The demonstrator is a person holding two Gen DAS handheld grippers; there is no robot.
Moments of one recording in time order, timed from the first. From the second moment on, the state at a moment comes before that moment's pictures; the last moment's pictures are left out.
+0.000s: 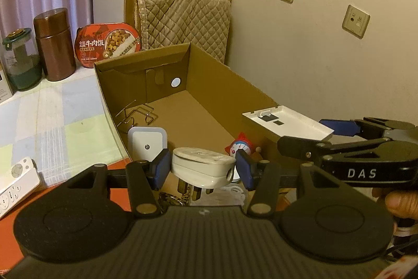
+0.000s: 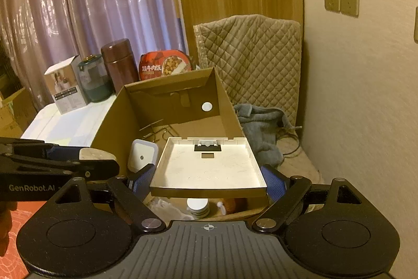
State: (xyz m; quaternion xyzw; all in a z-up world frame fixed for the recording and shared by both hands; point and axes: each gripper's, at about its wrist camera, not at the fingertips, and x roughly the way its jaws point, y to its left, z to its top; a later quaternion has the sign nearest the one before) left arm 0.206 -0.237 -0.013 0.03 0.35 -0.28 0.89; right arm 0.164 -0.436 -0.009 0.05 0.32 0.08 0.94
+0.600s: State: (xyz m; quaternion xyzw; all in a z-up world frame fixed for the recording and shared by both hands) left arm 0.198 -0.181 0.027 -0.02 0.31 -0.22 0.92; right arm 0.166 -0.425 -0.007 0.05 0.32 0.08 0.94
